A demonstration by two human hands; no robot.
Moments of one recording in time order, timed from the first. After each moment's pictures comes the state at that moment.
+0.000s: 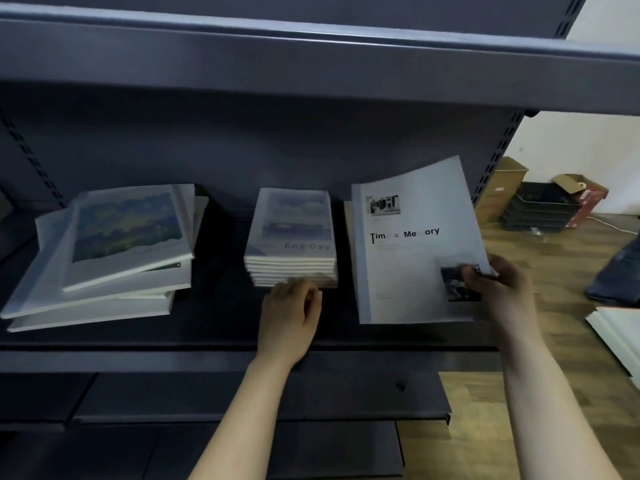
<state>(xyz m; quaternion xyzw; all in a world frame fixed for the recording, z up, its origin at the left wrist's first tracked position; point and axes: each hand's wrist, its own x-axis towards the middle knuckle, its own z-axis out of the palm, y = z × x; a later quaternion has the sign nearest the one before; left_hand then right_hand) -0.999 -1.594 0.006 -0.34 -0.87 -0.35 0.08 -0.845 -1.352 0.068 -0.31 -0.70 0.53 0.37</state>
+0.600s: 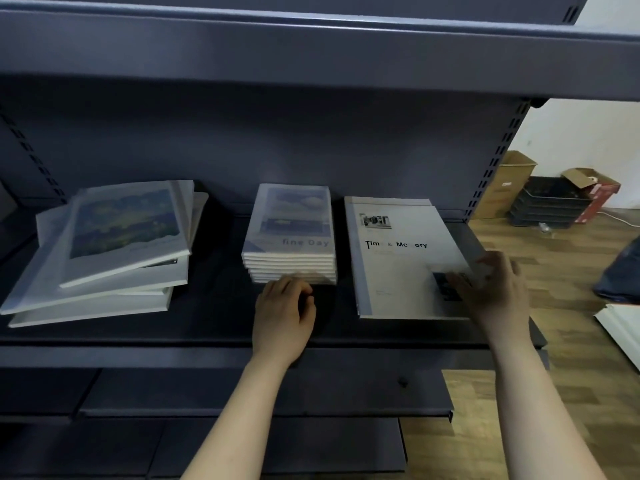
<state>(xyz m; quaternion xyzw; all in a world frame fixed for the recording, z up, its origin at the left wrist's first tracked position) -1.001 -1.596 -0.005 -0.31 -0.89 -0.31 0.10 -0.849 -1.341 0.042 -0.34 -0.84 0.20 0.37</state>
